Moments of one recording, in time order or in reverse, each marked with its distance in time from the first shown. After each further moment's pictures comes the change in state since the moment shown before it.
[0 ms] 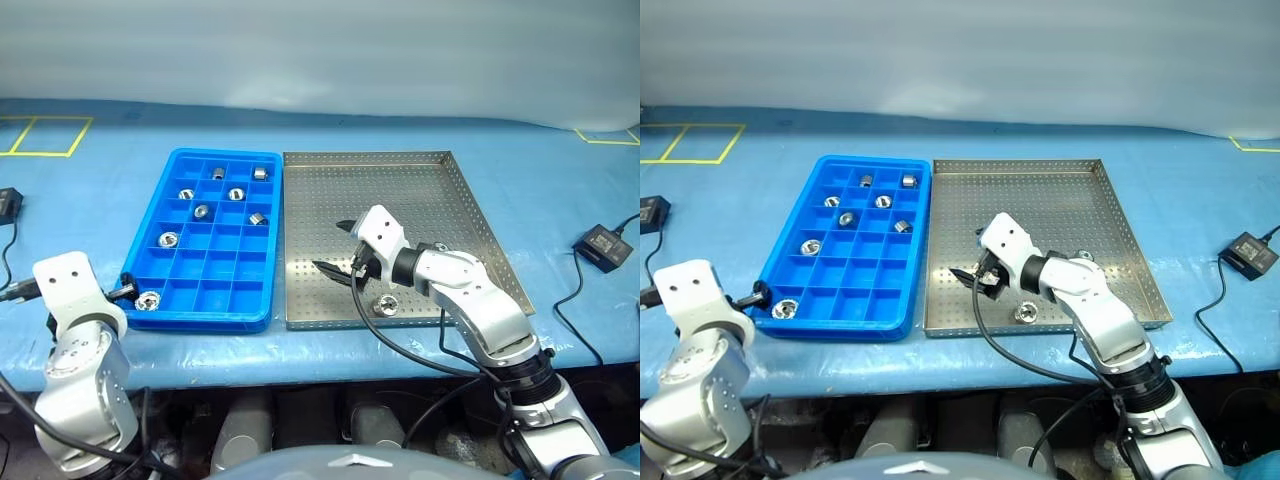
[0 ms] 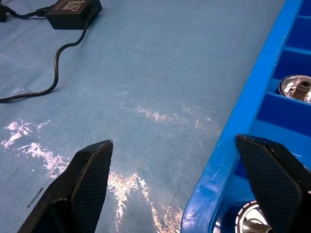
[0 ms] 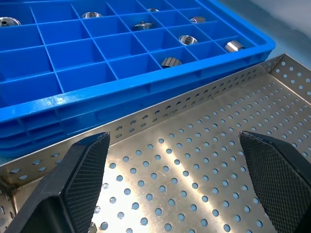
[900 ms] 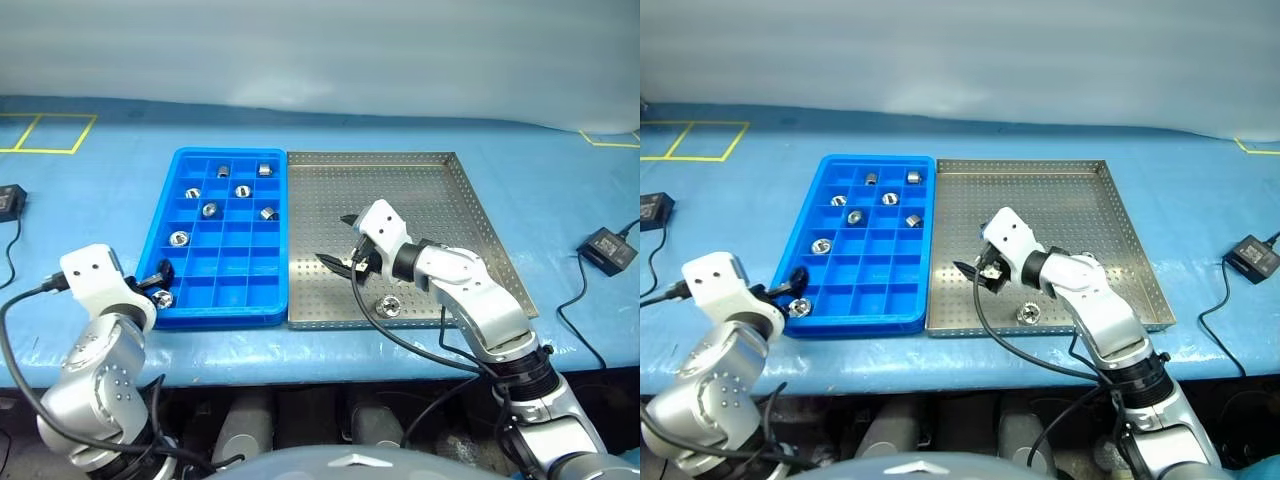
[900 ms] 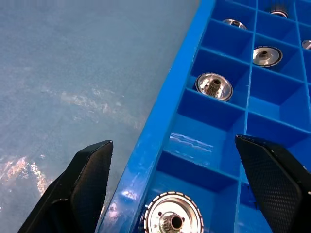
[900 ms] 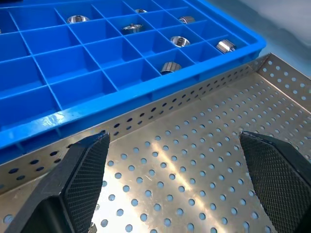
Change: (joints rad) left arm -0.095 -0.092 0.098 -0.032 -0.177 0.059 -0.106; right arm -0.015 0.005 -0.018 0.035 -0.008 0.000 -0.031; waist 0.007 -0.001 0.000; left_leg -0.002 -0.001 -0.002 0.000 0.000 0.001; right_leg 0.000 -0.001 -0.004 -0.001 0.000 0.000
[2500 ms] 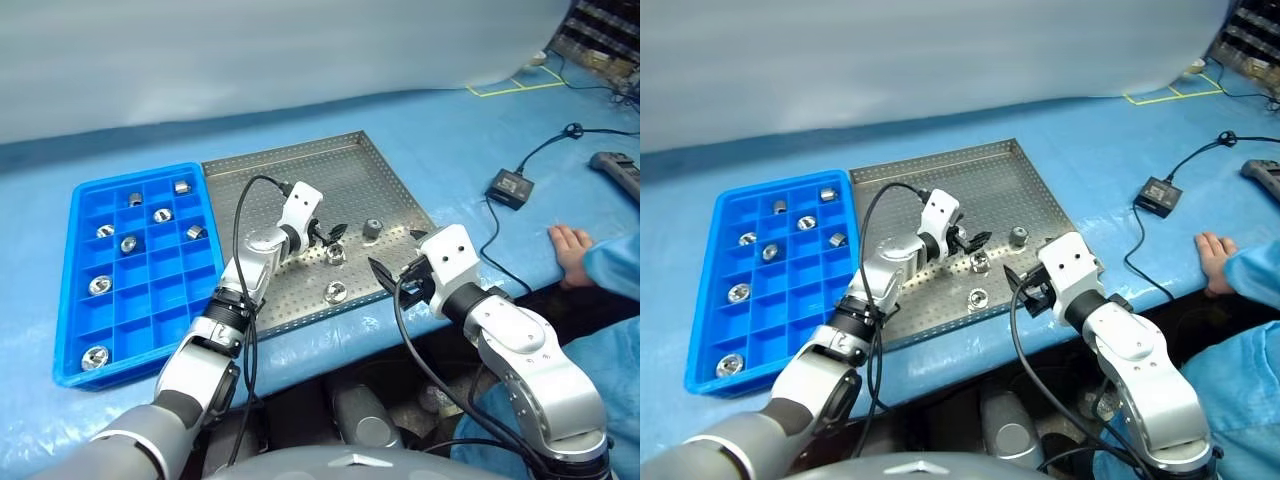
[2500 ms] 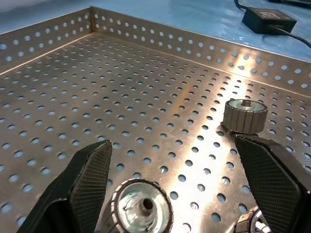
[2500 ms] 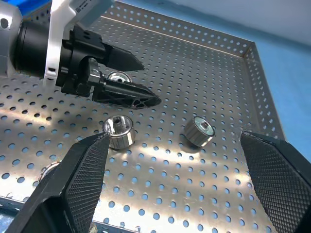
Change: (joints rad) left arm -0.595 0.068 -0.773 1.409 0.086 -0.970 -0.395; right arm 0.374 0.029 -0.224 -0.501 -0.018 0.267 -0.285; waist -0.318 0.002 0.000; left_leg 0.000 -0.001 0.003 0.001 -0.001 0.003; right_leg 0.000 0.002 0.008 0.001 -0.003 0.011
